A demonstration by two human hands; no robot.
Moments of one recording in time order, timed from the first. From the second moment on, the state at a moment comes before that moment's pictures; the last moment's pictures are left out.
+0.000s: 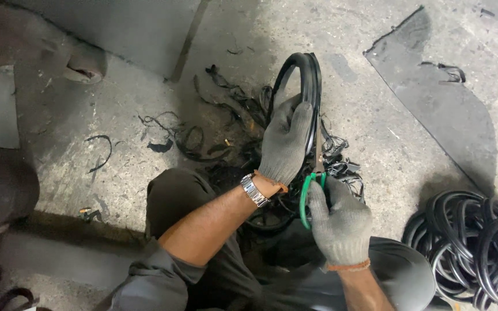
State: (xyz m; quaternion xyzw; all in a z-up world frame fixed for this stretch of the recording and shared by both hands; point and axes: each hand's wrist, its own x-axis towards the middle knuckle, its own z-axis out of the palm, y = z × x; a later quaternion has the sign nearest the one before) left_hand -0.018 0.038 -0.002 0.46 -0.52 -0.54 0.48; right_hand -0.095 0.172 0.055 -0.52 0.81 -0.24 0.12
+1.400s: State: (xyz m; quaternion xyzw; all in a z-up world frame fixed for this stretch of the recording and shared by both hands) left_hand -0.003 -0.002 -0.006 0.42 -0.25 -0.70 0.53; right_hand -0.087 0.177 0.045 -0.57 0.78 -0.24 0.12
